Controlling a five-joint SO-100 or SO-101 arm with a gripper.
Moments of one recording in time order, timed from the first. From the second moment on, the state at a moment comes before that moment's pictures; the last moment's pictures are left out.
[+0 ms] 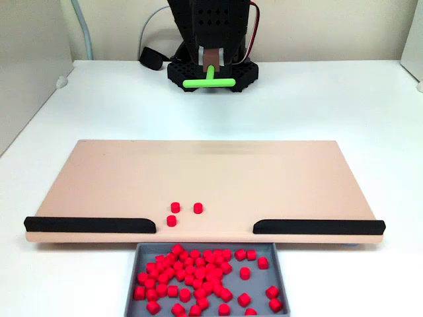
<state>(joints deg) 1.6 105.4 97.1 93.0 -88.6</state>
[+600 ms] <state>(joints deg) 0.6 105.7 97.1 93.0 -87.8</state>
